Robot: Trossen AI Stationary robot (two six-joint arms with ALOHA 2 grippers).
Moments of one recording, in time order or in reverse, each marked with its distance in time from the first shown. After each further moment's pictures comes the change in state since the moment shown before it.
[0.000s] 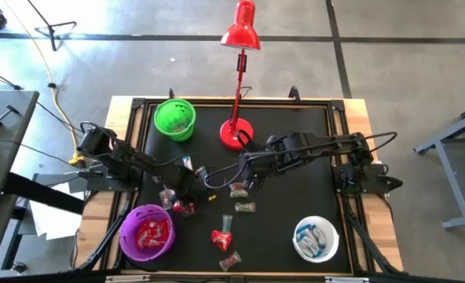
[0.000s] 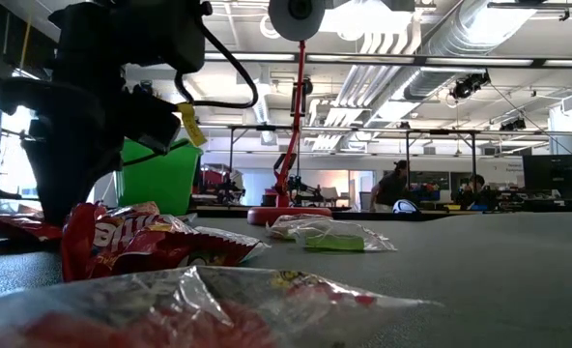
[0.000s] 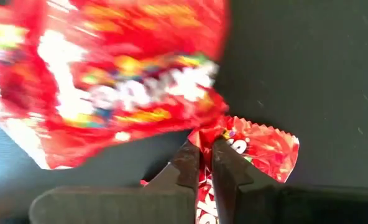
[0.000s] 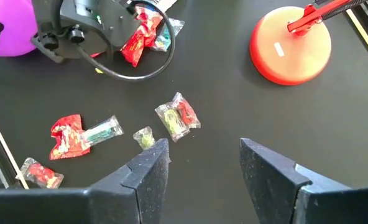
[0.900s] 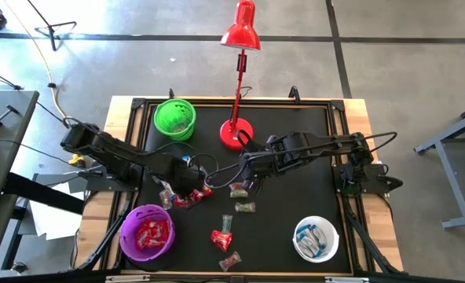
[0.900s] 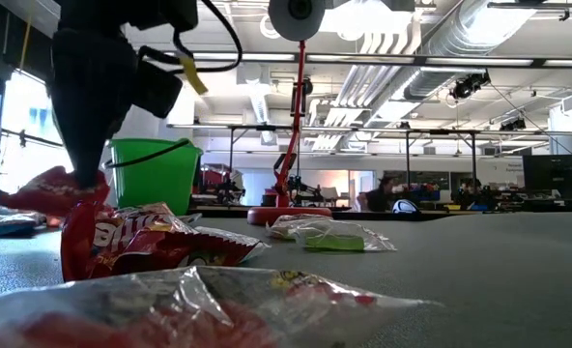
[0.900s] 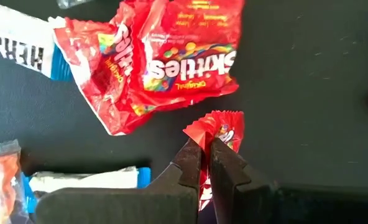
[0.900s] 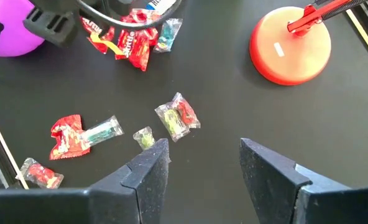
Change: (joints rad) left arm 0.036 -0.192 0.000 -0.073 -0.011 -0.183; right arm 0.000 0.000 0.000 0.000 0.000 0.000
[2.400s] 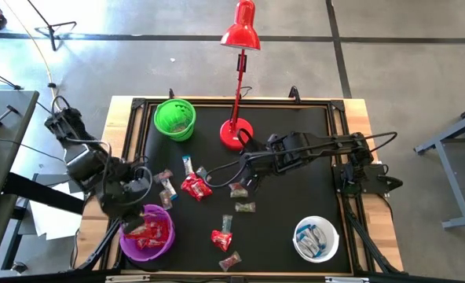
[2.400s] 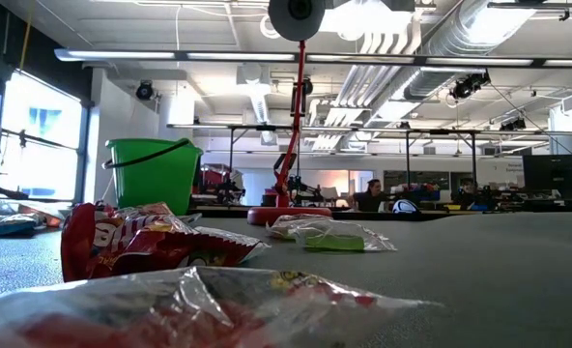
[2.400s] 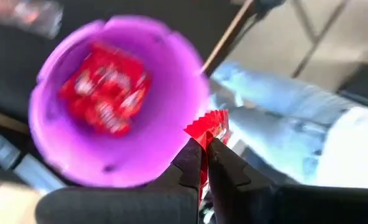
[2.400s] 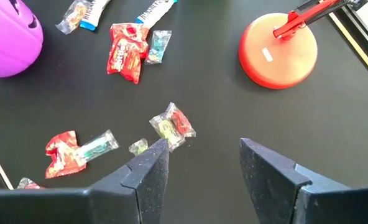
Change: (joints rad) left arm -0.600 -0.368 0.396 -0.388 -0.006 -0.689; right arm 0.000 0.000 0.000 0.006 0.051 0.053
